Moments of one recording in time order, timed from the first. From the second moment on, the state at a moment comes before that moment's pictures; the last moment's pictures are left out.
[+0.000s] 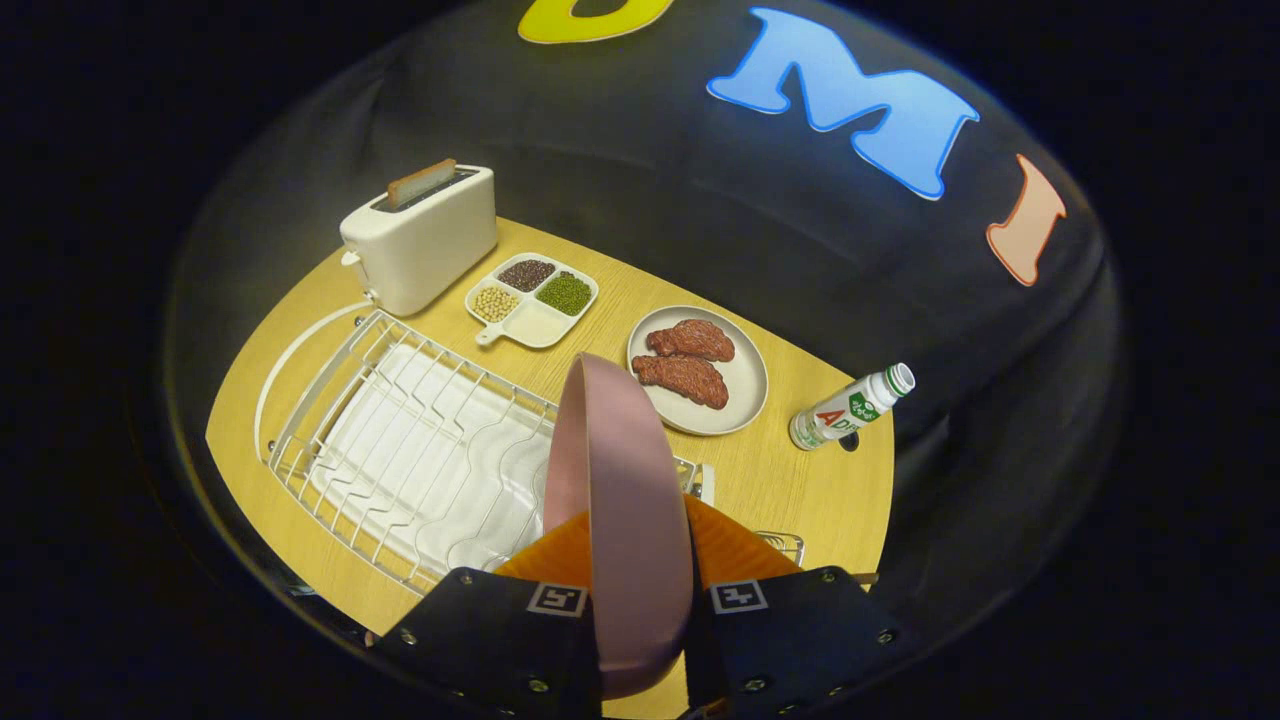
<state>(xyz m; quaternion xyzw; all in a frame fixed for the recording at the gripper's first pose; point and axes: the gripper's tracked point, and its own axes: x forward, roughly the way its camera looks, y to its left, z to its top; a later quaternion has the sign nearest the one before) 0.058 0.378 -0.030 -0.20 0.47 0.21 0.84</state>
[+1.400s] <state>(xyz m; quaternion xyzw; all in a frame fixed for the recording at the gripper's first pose) -0.163 0.231 -0.109 0.22 0.58 0.24 0.74</state>
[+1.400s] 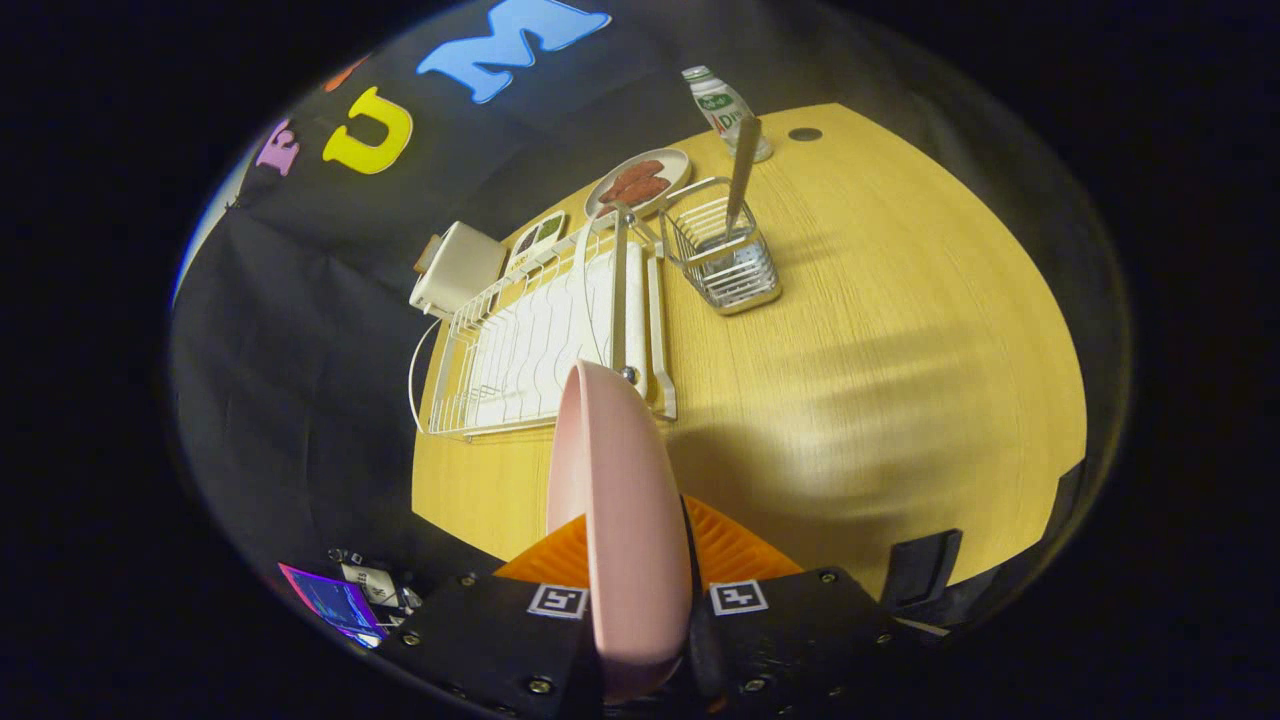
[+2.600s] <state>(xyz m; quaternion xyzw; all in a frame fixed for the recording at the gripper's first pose) -0.211 0.347 -0.194 0.35 0.58 0.30 0.67</state>
